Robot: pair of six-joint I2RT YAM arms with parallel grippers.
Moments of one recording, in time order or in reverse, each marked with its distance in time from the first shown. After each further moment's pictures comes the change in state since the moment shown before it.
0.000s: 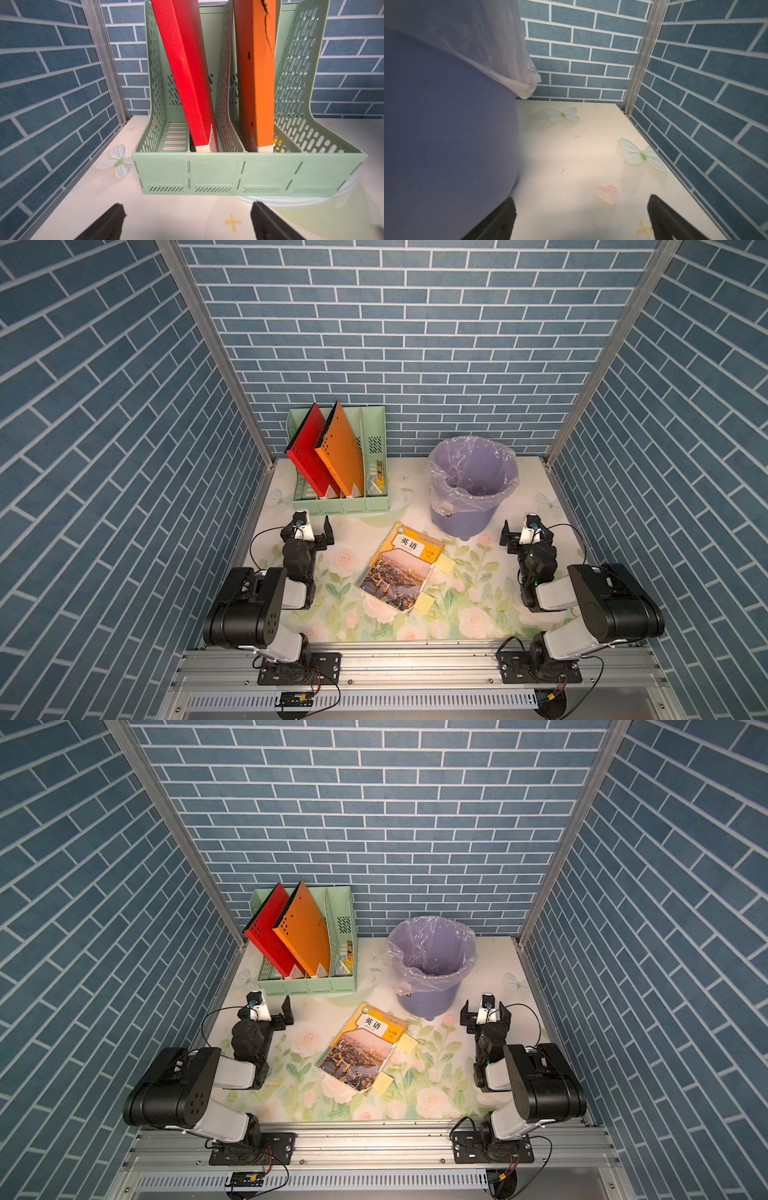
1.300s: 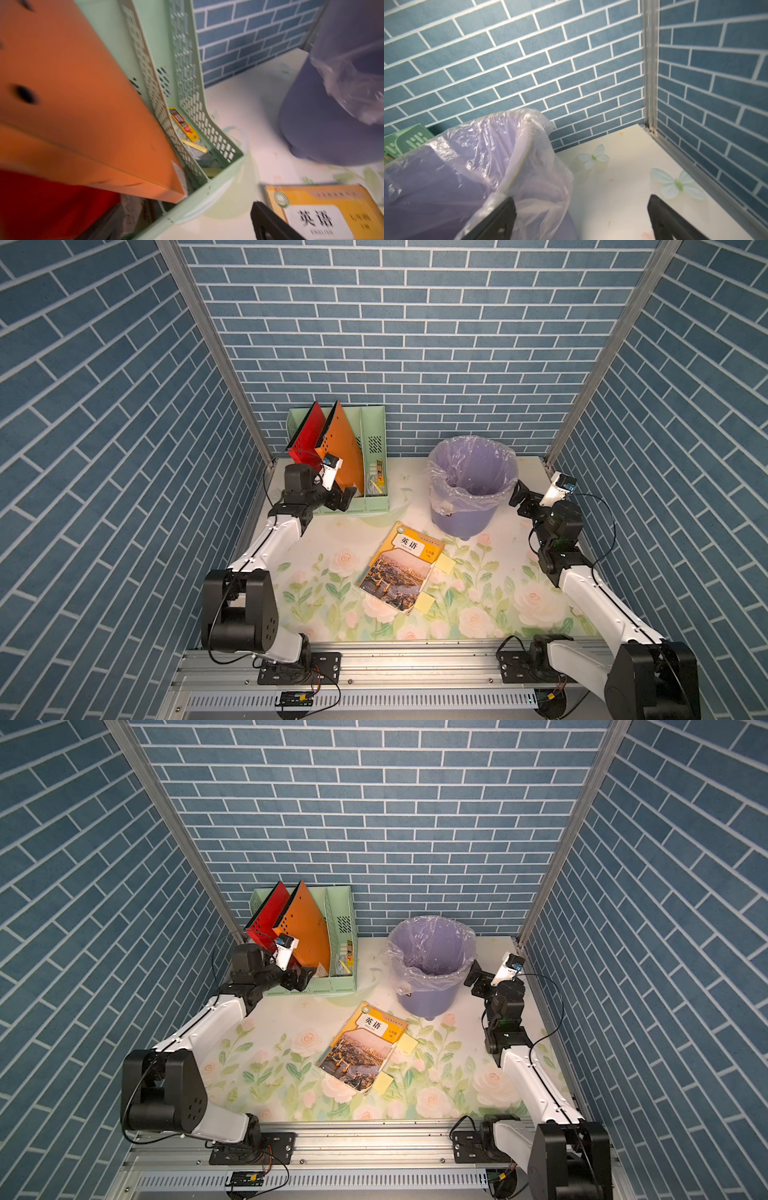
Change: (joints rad) left arm -0.061 -0.030 0.835 -1.361 0.538 0.309; right arm 0.003 -0.463 0.432 -0.935 -0.117 0.431
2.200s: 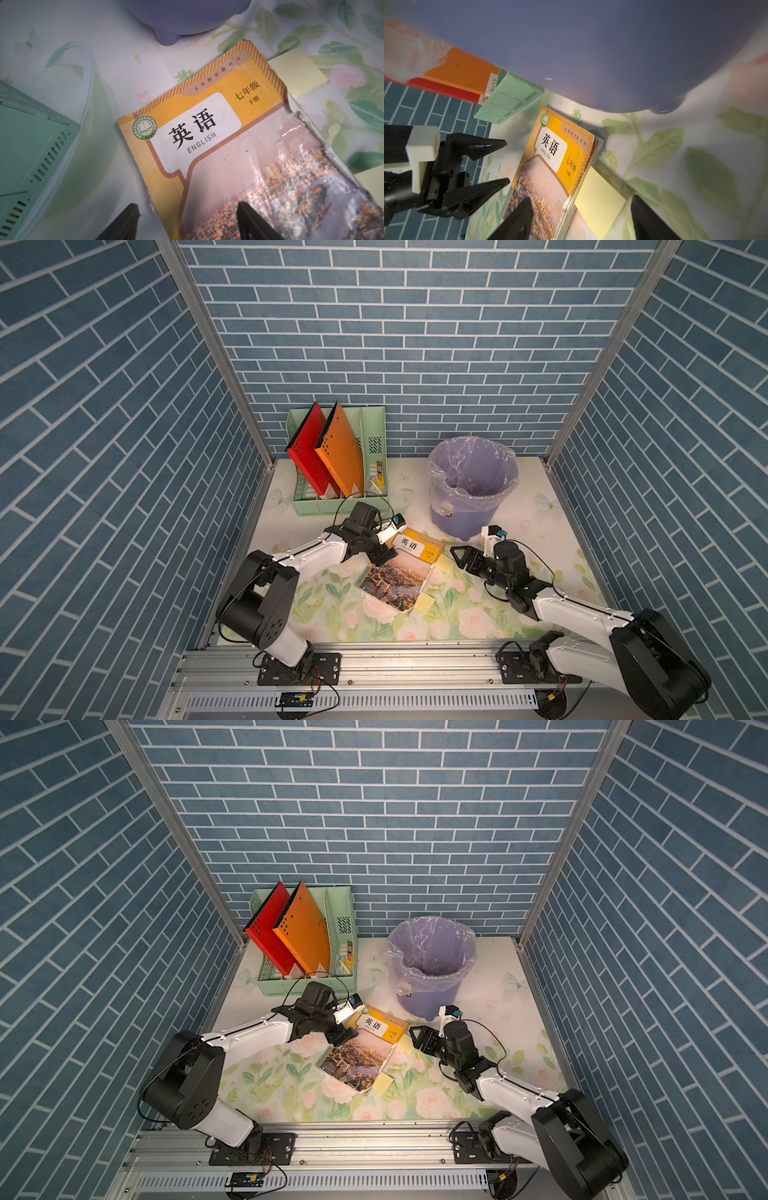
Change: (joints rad) left arm -0.415 0.094 -0.168 -0.072 -0.165 0.187; right arm 0.460 0.126 -0.298 0.087 -0.260 0.494
